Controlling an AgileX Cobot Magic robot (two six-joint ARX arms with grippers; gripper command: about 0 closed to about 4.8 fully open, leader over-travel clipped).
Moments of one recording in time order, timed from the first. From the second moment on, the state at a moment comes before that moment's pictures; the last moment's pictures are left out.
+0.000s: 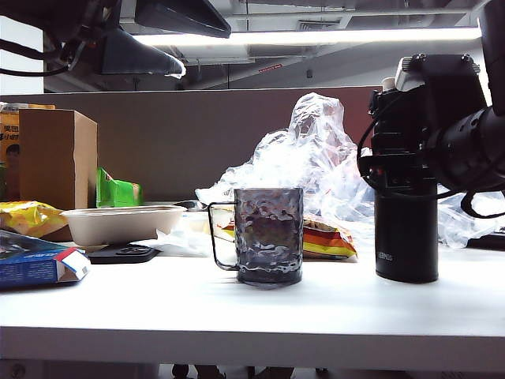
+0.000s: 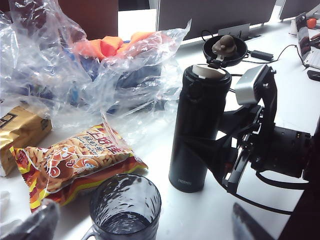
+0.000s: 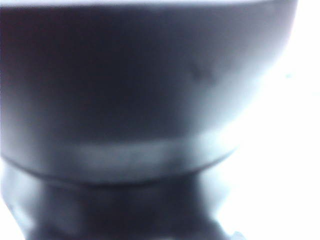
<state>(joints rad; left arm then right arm) -0.65 1.02 0.52 0.39 0.24 -0.02 0.50 1.58 0.34 1.15 0.34 0.00</state>
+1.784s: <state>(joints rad) -0.65 1.23 0.75 -0.08 0.11 0.13 0.42 1.52 0.76 0.57 -0.02 -1.43</state>
